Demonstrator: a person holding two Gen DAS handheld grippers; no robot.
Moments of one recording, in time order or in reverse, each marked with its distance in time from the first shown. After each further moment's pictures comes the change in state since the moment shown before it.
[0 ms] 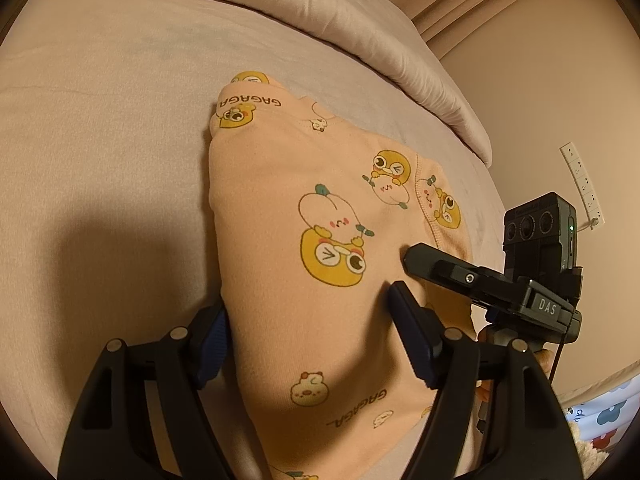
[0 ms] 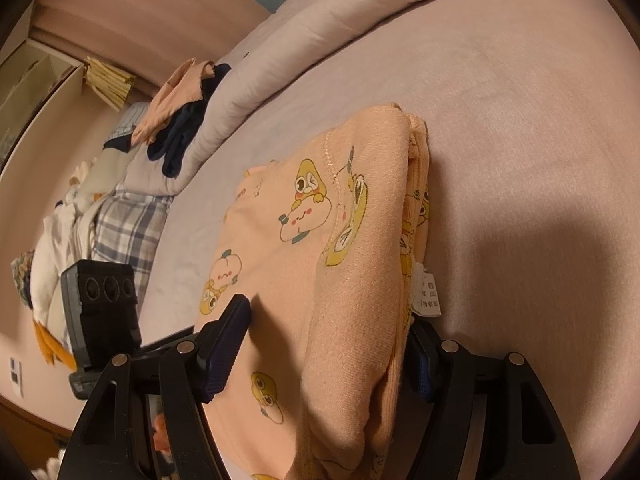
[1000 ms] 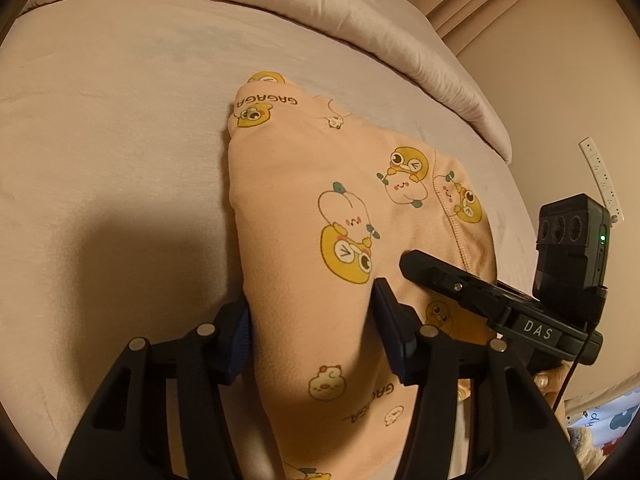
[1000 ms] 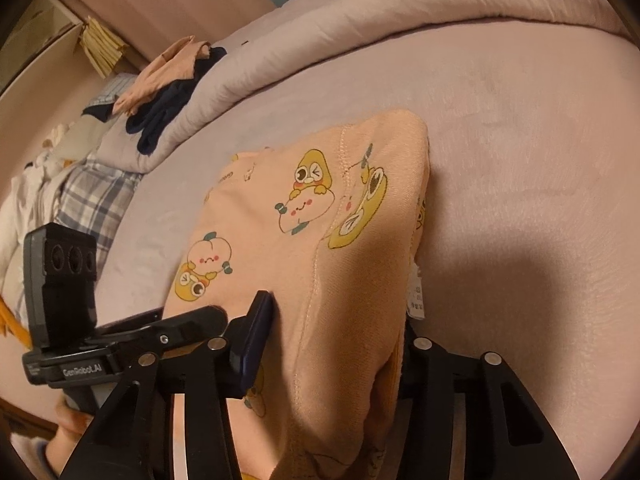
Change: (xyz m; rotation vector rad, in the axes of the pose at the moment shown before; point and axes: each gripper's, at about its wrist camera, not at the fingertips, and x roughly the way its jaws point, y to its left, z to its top) left arm 0.002 -0.004 -0.001 0.005 0.000 0.095; right arm 0.006 0.020 -0.002 -0.142 -0.019 -0.180
